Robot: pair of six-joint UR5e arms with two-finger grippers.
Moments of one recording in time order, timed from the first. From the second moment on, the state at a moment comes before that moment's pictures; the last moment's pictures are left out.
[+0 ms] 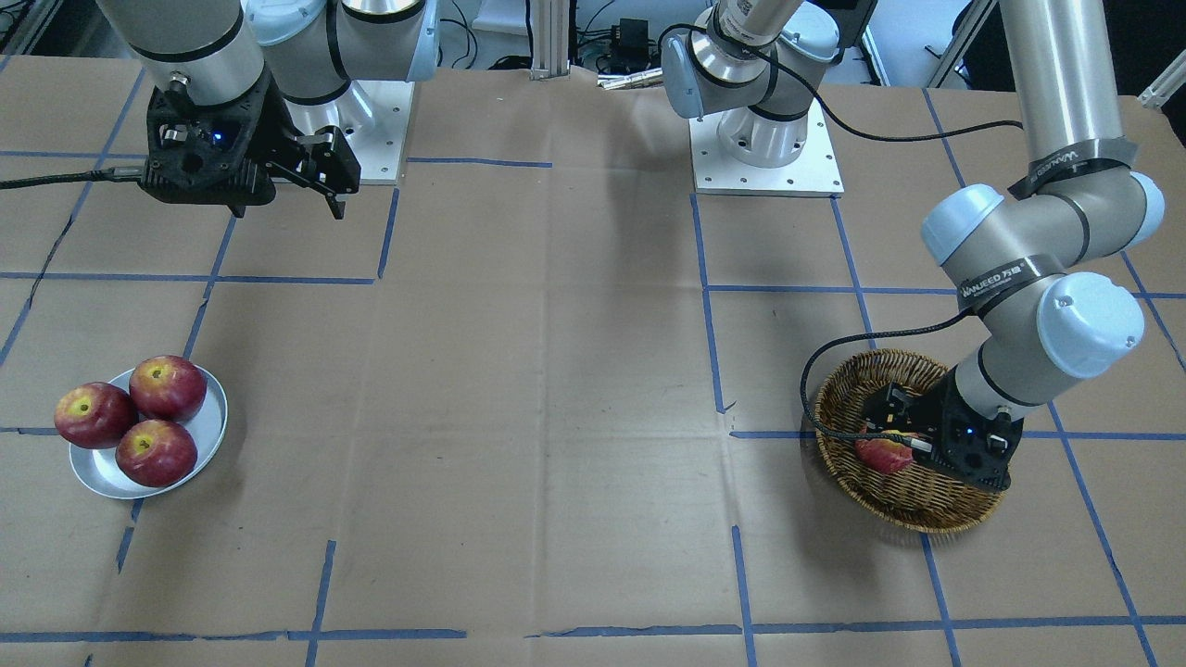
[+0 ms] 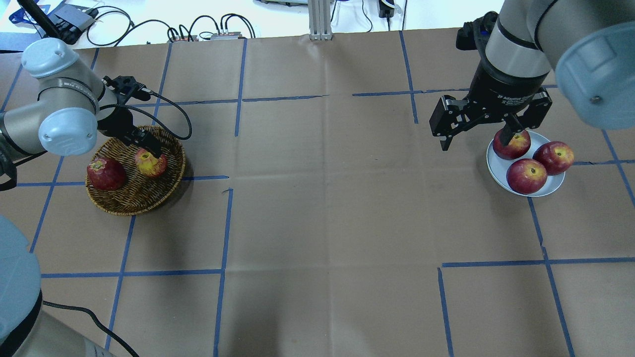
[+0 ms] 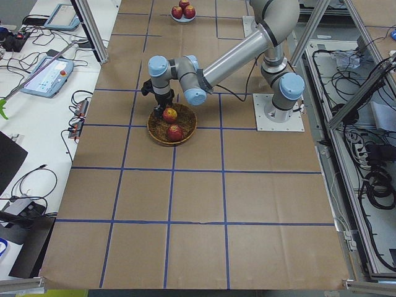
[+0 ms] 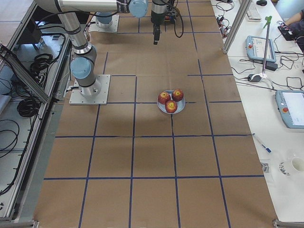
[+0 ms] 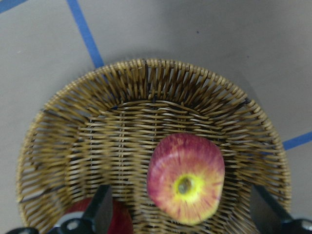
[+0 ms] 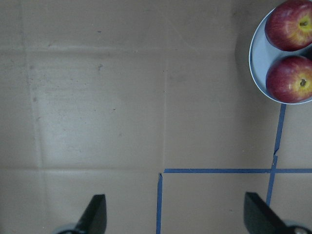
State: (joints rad) left arm -1.23 -1.98 -1.76 -0.98 1.54 0.79; right arm 1.58 -1.62 1.65 -1.52 -1.59 -0.01
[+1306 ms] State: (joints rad) left arm -1.23 -2.05 -1.78 -0.98 1.55 0.80; right arm 1.58 -1.62 1.65 -1.52 -1.59 -0.01
